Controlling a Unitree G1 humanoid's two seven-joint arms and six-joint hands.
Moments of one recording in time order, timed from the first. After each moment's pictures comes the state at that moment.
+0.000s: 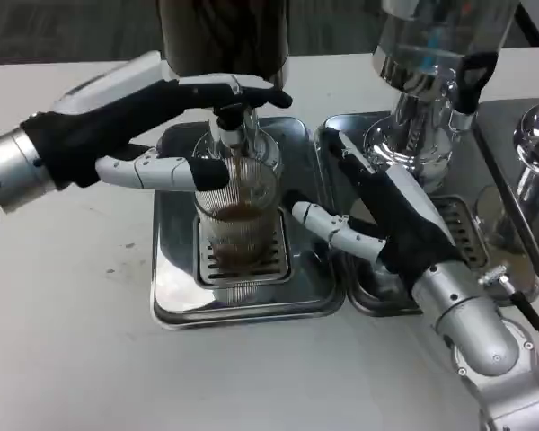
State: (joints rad) left arm -0.72 0.62 -0.08 0.89 -0.03 -1.01 -0.82; right arm -0.21 -0.13 0.21 0.03 -0.31 0.17 0.11
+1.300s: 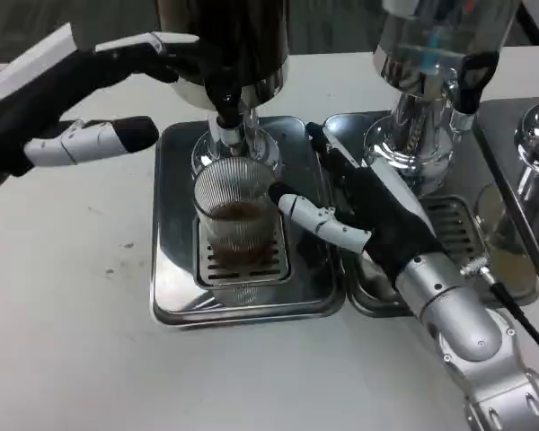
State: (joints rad) left arm -0.65 0.67 0.07 0.88 -0.14 -1.00 -0.81; right arm -0.28 -0.10 0.20 0.17 -0.25 0.08 0.11
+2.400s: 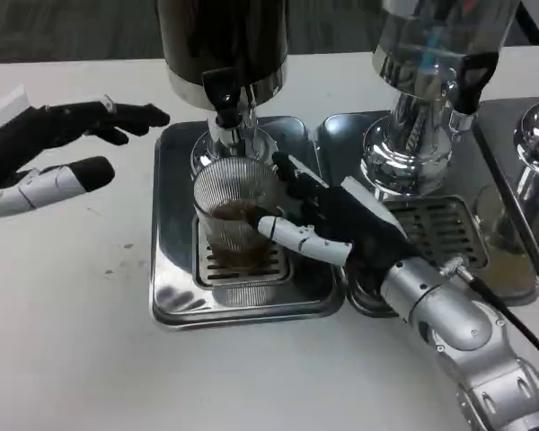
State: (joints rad) left arm -0.48 0.73 0.11 0.84 -0.14 -0.93 -0.81; right arm -0.36 -0.11 0.22 0.35 -0.17 0.02 0.25
